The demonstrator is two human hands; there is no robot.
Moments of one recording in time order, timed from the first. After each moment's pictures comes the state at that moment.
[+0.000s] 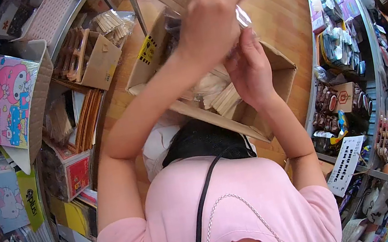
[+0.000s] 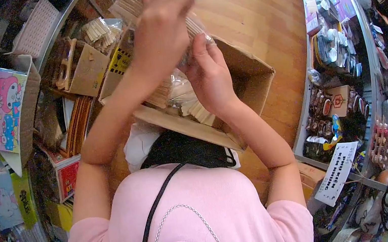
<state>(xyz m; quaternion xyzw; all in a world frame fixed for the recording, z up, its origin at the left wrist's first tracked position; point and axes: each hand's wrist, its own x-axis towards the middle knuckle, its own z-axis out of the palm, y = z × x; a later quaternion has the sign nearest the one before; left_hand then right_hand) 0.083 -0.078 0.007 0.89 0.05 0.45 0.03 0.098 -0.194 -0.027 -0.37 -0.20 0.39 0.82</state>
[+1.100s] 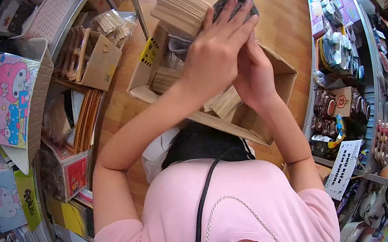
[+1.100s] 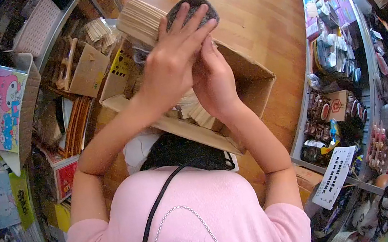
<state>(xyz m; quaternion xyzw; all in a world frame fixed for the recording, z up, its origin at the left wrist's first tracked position) 0.057 -0.094 -0.025 0.88 -0.01 0.43 0.20 0.102 -0.188 -0.021 -0.38 -0.16 0.38 0.83</state>
